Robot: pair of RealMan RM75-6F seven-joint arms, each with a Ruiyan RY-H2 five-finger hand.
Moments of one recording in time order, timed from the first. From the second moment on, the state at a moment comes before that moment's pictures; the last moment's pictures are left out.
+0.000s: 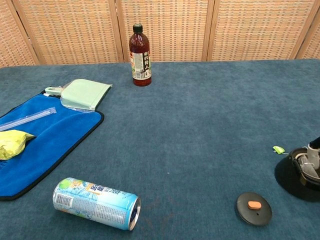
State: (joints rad) left arm -0.10 -1.16 -0.03 -1.62 1.46 1.46 0.29; right arm 0.65 -1.01 -0.08 -1.76 -1.22 0.64 -0.27
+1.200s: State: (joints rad) left arm -0.10 -1.17 -0.03 -1.61 1.46 1.46 0.29; right arm 0.67 -0.98 -0.07 -1.80 -1.22 0.67 -0.28
